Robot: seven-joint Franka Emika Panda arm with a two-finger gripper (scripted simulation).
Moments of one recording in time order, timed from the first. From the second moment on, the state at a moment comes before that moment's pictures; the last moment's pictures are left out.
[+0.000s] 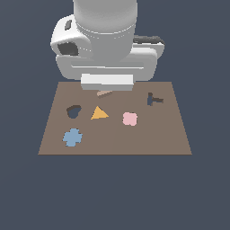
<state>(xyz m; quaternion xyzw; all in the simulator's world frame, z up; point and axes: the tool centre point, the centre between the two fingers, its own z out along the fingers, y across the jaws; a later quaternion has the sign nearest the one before) -0.010 -0.016 0.160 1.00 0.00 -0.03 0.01</state>
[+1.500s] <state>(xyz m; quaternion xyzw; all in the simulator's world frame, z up) -0.088 -0.040 0.070 0.99 0.17 -0.01 0.00</state>
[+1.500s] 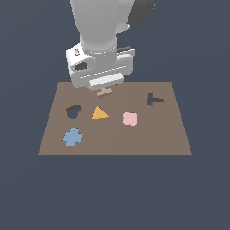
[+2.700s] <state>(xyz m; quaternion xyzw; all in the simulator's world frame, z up) -0.101 -0.049 0.031 0.98 0.20 0.00 0.00</state>
